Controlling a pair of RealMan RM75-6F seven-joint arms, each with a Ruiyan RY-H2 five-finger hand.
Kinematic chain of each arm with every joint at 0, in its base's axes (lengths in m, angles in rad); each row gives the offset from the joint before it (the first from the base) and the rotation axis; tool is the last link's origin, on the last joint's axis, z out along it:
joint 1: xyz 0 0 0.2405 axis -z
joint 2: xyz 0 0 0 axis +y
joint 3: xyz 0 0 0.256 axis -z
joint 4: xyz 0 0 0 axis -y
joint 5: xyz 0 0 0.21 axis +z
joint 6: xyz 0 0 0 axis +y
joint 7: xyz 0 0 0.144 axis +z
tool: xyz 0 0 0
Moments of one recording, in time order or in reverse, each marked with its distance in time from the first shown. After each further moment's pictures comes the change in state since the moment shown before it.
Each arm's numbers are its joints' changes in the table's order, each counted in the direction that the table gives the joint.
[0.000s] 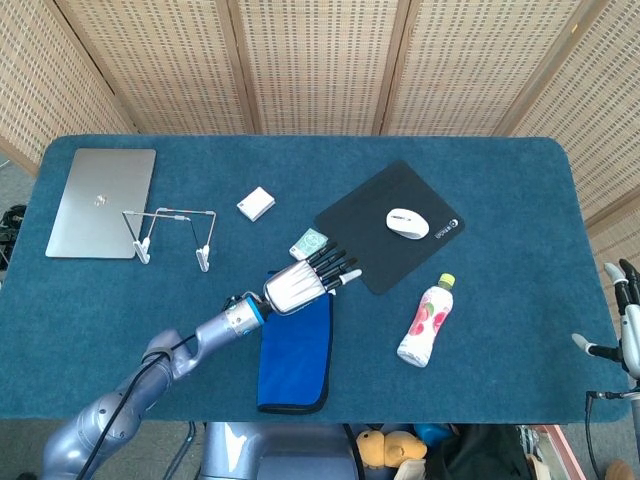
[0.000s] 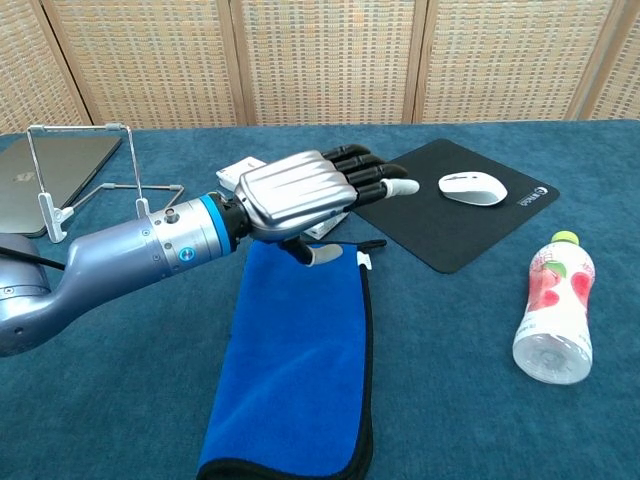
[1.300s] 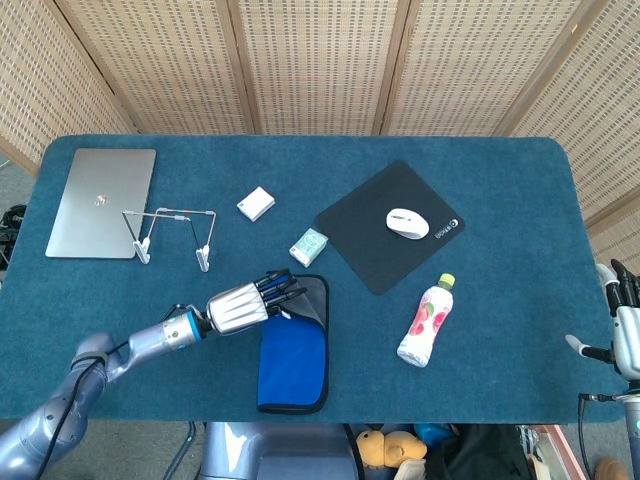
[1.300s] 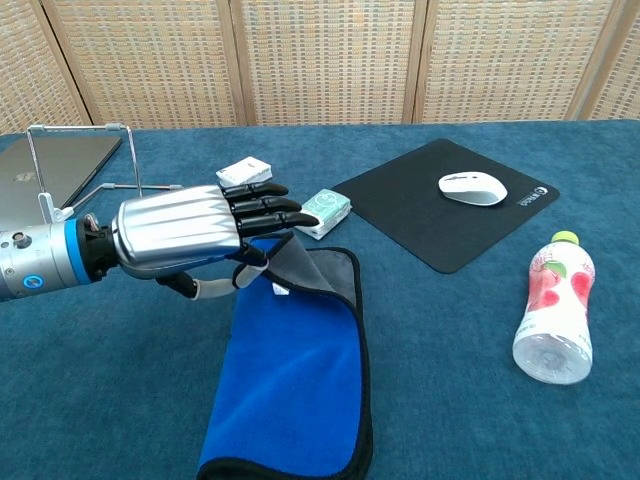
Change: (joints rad) left arm -0.194 0.179 -0.195 -0.015 0.167 0.226 -0.047; right arm 0.004 -0.009 0.007 0.028 -0.024 0.032 -0.047
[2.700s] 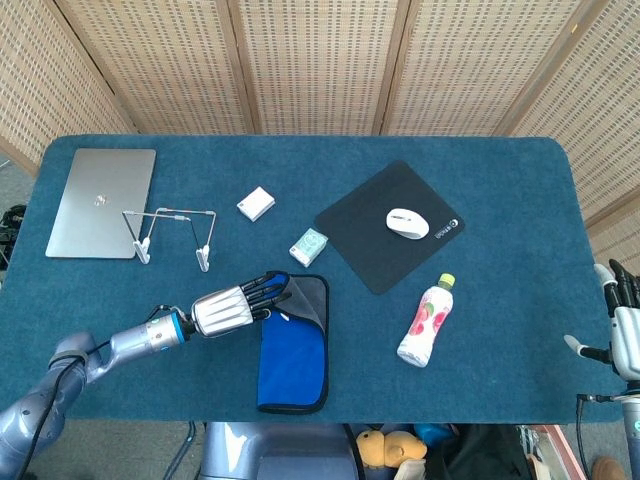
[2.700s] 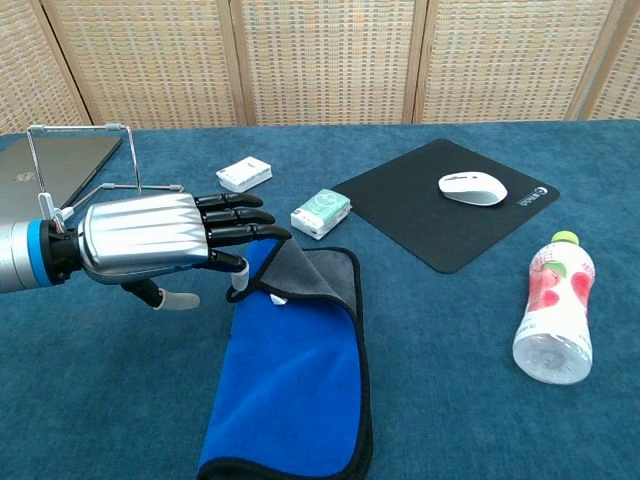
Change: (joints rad) left arm -0.016 0.095 -0.042 0.089 0.024 -0.009 0.017; right arm 0.001 -0.005 0.001 0.004 -0.006 0.009 -0.016
